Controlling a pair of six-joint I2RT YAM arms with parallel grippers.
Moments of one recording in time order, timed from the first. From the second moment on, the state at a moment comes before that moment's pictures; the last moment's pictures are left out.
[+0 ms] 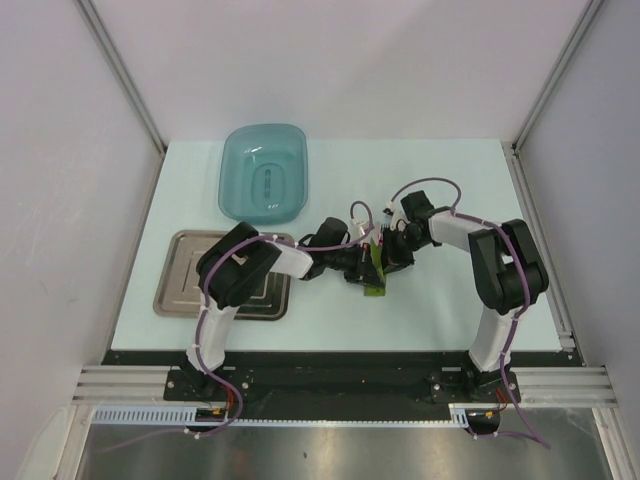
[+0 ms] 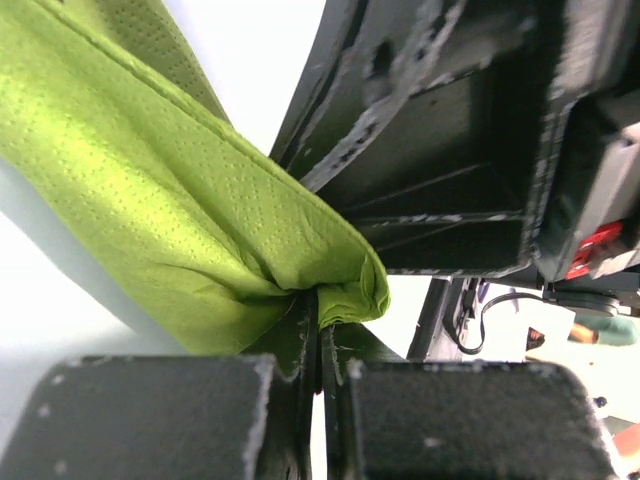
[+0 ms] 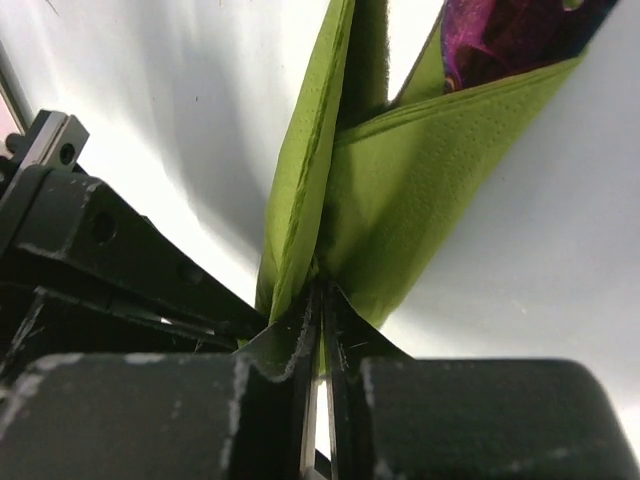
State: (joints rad) left arm -0.75 2.13 1.08 0.43 0.74 -0.74; right arm 0.32 1.87 1.11 -0.49 -0.56 0.28
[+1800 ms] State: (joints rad) left arm -0.75 2.19 1.13 0.49 0.81 -0.75; right arm 0.26 1.93 1.12 -0.40 -0.65 0.31
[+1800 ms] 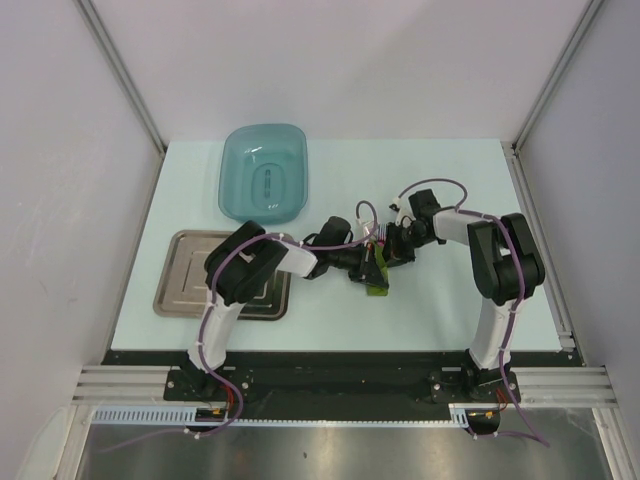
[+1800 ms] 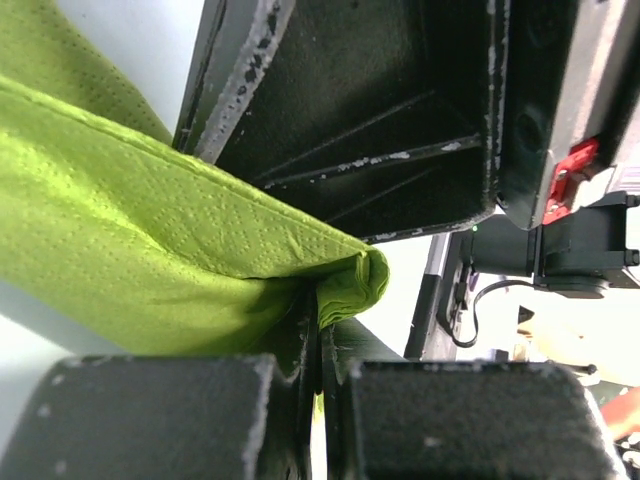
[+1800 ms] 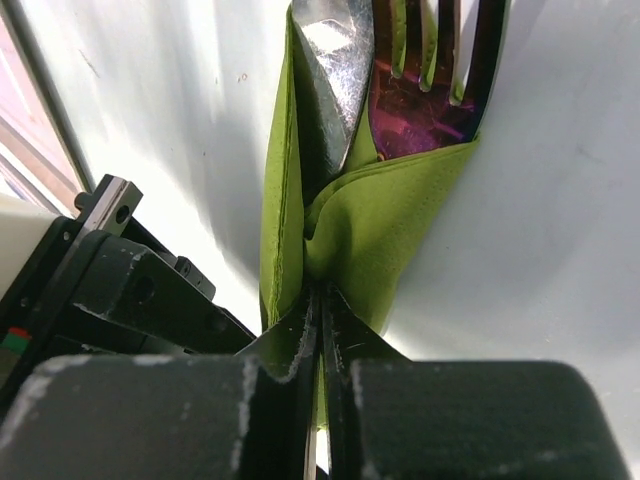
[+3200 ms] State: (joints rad) left arm -0.75 2.22 1.15 0.58 0.91 -0.83; right arm 0.17 1.97 1.22 -0.66 -0.65 0.16
